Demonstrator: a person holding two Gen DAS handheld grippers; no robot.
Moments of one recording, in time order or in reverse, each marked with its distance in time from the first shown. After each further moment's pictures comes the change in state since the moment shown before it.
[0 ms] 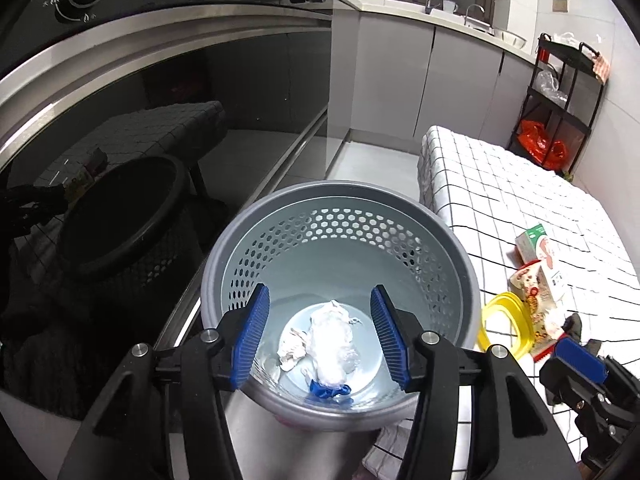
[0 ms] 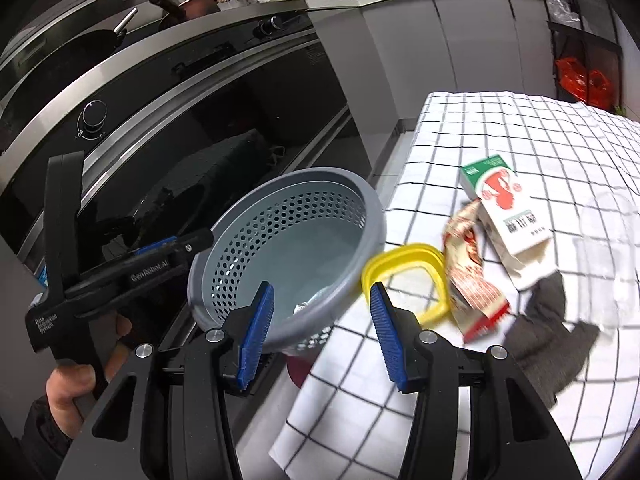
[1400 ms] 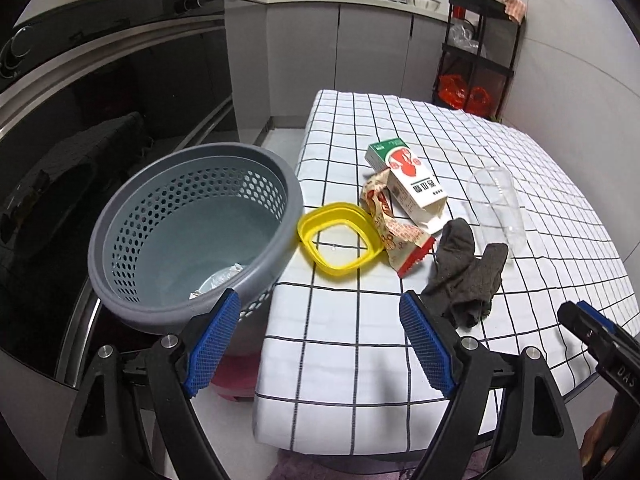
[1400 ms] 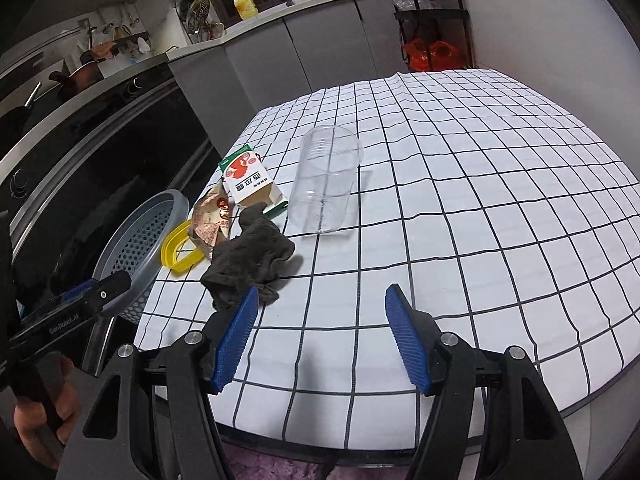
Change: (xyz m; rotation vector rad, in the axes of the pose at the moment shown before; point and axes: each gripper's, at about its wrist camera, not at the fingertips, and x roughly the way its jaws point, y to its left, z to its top) left arm -0.034 -0.134 -0.081 0.173 0.027 -0.153; right arm -0.117 -0.135 -0.081 0.228 -0.096 -0.324
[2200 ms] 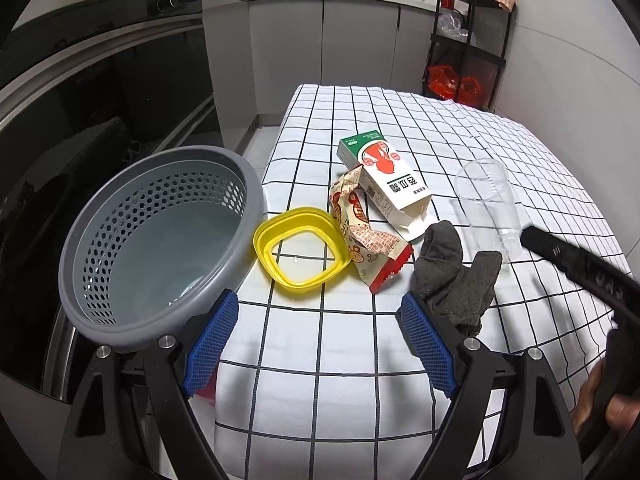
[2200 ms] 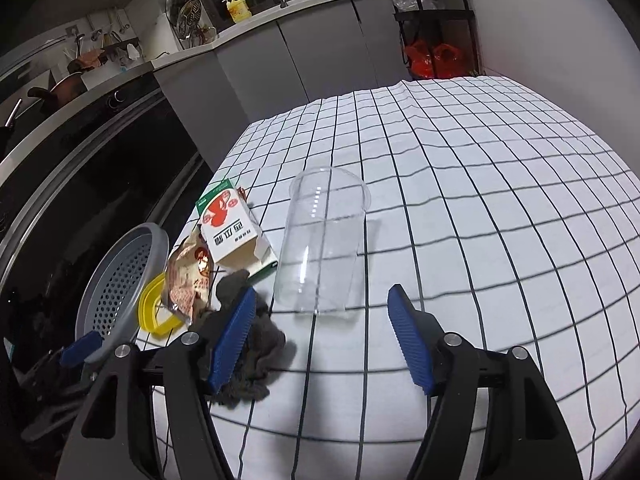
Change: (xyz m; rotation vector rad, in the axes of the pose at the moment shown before) left arm 0.027 -0.028 0.010 0.029 0.014 -0.014; right arm 0.057 0.006 0.061 0.000 -0.011 -0.014
